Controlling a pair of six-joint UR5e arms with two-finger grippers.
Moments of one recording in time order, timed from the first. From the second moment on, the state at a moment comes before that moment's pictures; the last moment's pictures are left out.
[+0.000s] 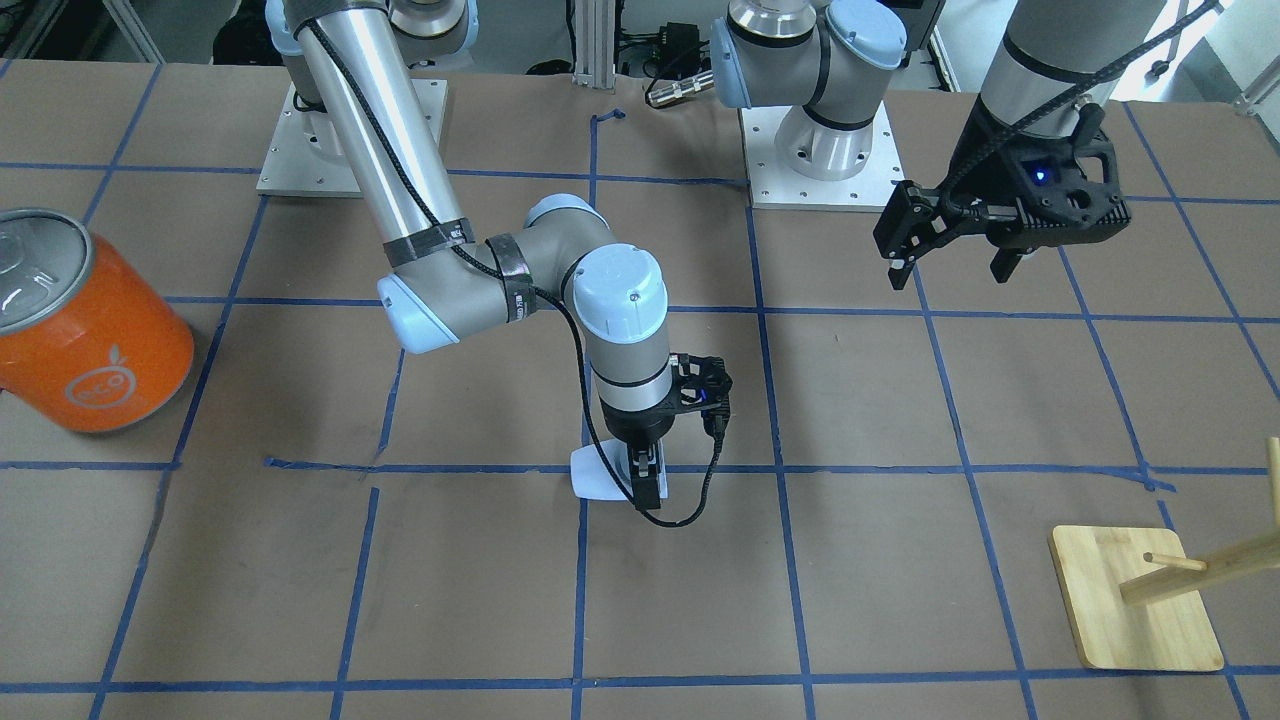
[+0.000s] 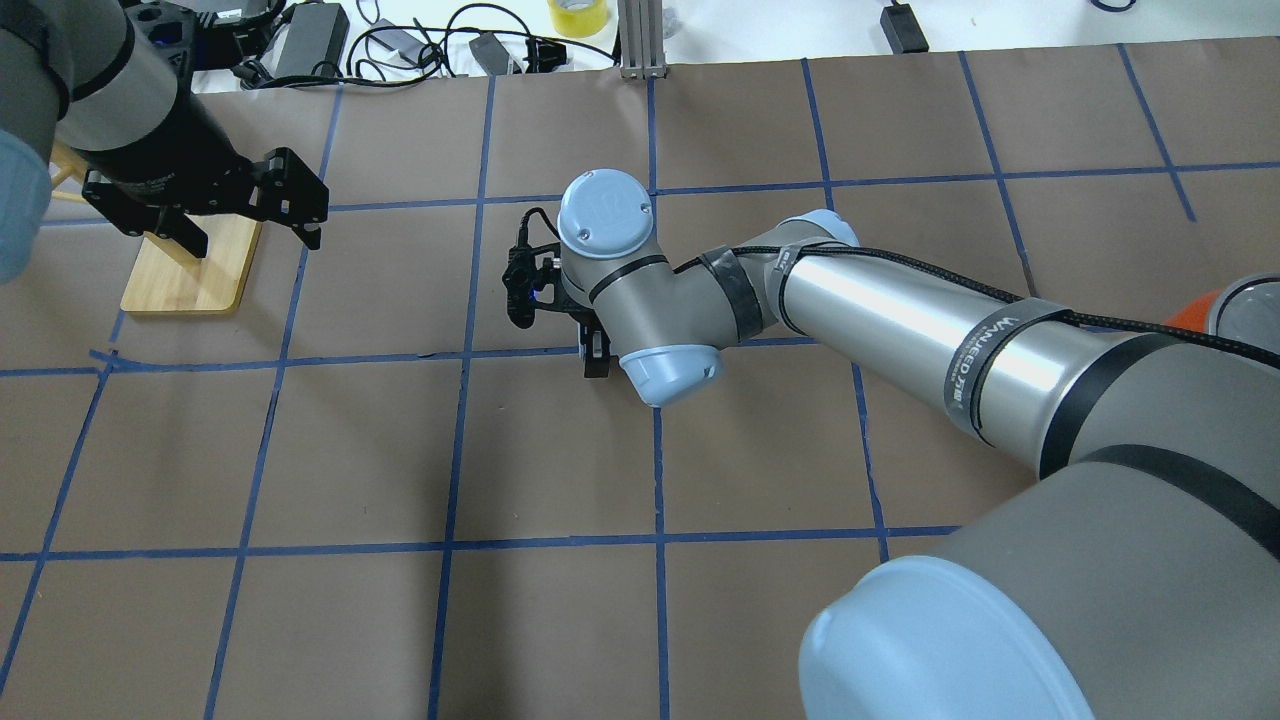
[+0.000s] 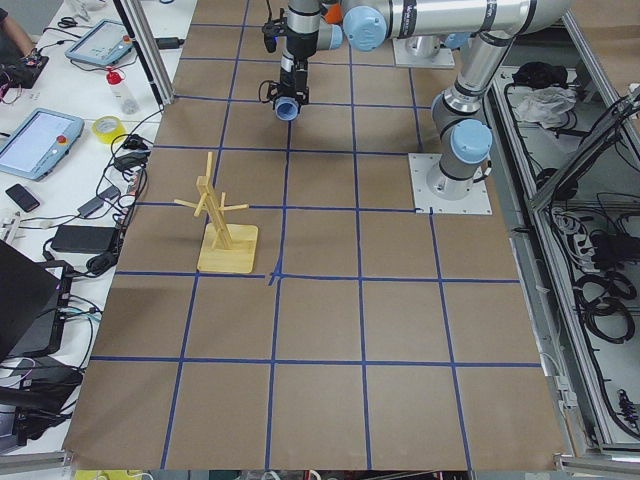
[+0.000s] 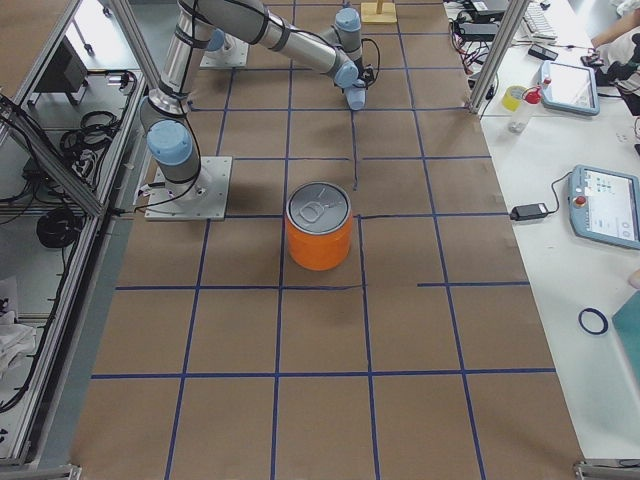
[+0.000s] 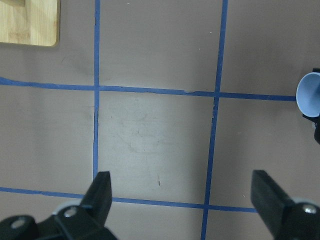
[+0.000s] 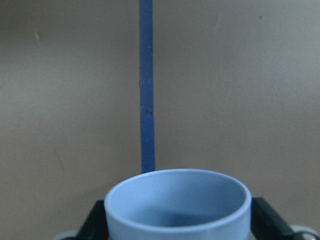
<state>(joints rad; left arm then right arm) -1.46 -1.51 -1.66 -1.44 1.63 0.05 2.03 -0.96 1.64 -2.49 -1.51 -1.12</state>
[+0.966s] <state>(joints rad) -1.45 -1.53 -1.67 -1.44 1.61 0.08 1.96 -1.15 1.66 -2.42 -1.48 -1.03</state>
